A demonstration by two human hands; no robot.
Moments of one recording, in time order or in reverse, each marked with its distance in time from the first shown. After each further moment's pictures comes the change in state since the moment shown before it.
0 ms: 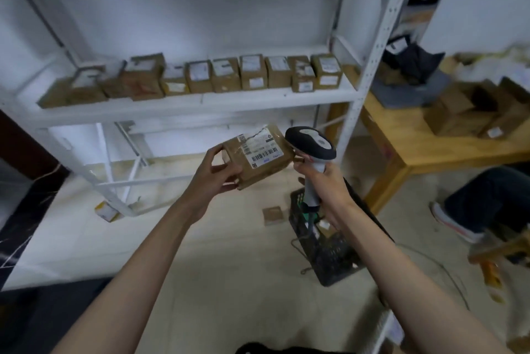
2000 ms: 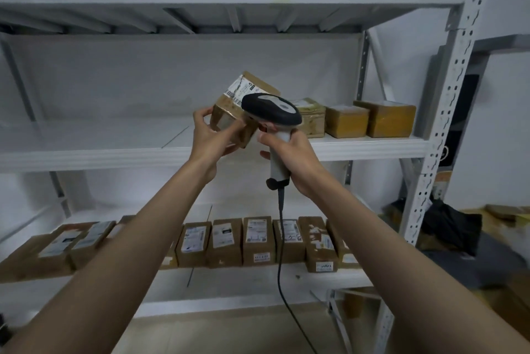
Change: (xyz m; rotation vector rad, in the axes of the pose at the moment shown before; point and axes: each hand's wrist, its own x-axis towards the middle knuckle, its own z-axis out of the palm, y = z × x) left_hand 0.367 0.368 -0.017 -0.078 0.323 0.635; right_hand 0.349 -0.336 0.109 0.067 -0.305 -0.627
